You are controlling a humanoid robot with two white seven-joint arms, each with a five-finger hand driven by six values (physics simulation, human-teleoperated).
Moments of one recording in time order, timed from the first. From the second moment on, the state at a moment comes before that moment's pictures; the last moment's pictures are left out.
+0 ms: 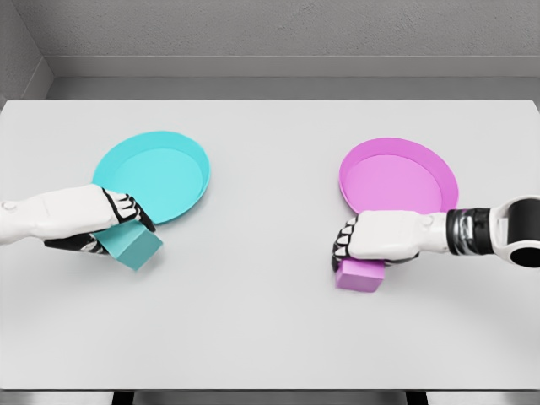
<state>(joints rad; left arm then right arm) -0.67 1.22 -1.01 -1.68 -0.23 -0.61 -0.16 -0.56 -0.85 0.76 -1.71 0.47 -0.61 0.61</state>
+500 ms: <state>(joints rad) -0.77 1.12 -0.94 -1.48 -0.19 -0.61 -0.18 -0.55 -0.86 0.68 -1.70 0.27 -0.61 0.61</state>
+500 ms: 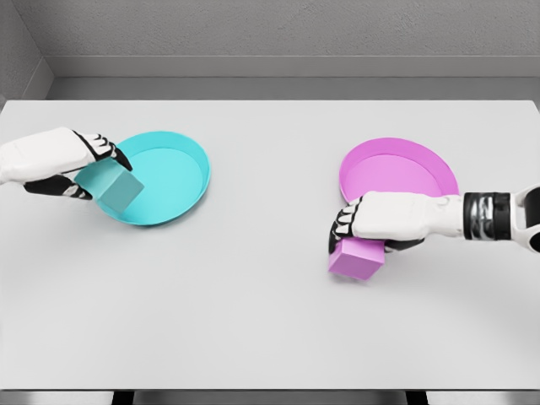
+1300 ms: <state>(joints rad) -0.87 0.83 -0.93 -1.13 -0.18 -0.61 -0.33 -0.57 -0.83 0.43 -1.39 0.06 -0.61 0.61</state>
